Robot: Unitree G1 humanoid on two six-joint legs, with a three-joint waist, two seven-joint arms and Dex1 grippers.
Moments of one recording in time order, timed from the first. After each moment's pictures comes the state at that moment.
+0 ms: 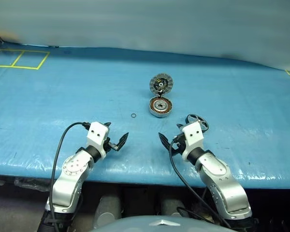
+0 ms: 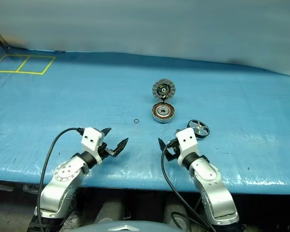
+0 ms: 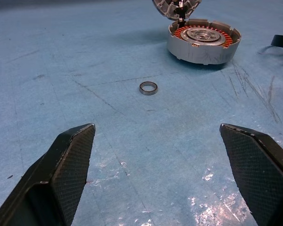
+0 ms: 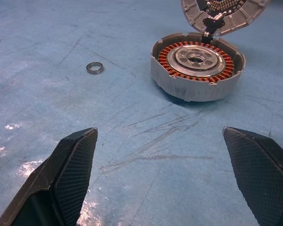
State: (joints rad) left arm 0.10 0.30 -0.09 -0.35 -0.16 0.35 -0.41; right arm 0.12 -0.25 0.13 -0.48 0.12 0.51 0.29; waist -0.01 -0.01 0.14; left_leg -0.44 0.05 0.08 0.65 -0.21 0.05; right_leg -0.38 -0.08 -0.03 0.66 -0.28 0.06
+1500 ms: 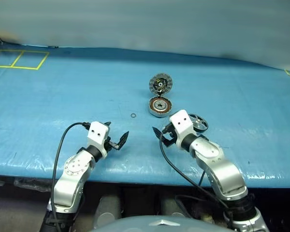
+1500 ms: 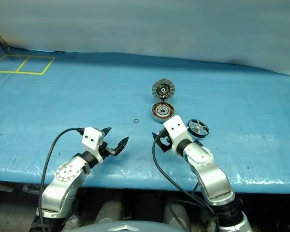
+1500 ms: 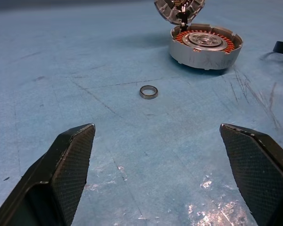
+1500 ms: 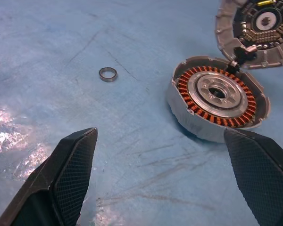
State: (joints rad) left arm 0.10 0.28 -0.09 -0.35 -0.16 0.36 -0.39; right arm -0.21 -0.38 0.27 -0.47 0.06 0.80 0.37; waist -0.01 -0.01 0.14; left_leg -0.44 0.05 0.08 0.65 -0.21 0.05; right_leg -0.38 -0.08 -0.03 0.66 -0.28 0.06
